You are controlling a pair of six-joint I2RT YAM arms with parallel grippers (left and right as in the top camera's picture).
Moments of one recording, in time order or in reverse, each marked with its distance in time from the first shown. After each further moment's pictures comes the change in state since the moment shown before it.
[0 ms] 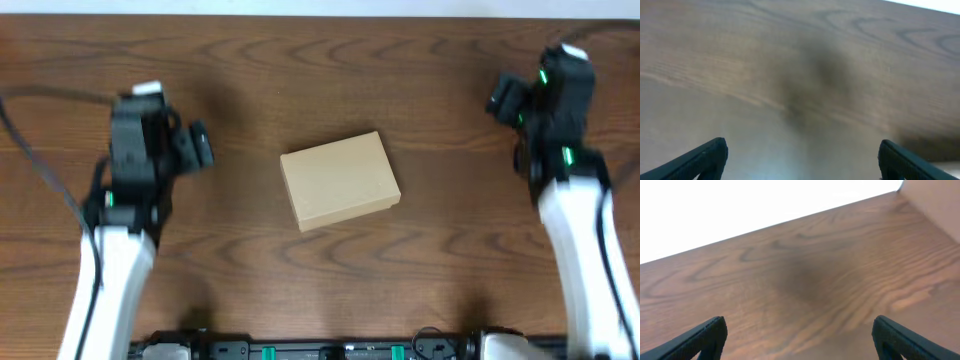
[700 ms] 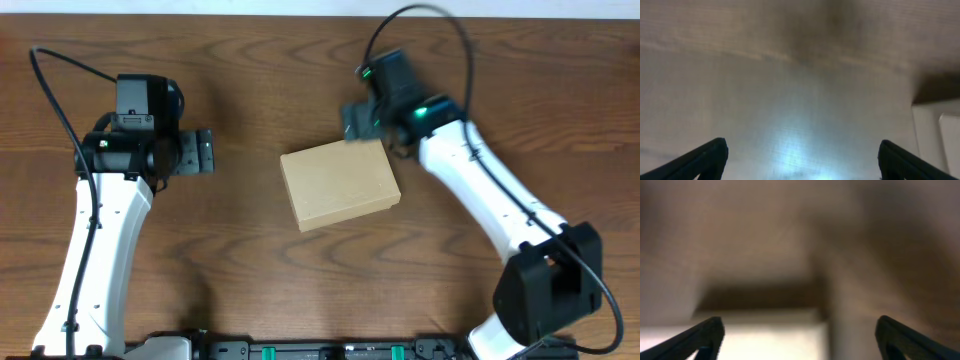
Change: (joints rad) left arm 0.014 0.270 0.318 -0.395 0.037 0.124; right arm 0.482 0.467 0.383 -0.309 -0.106 0.008
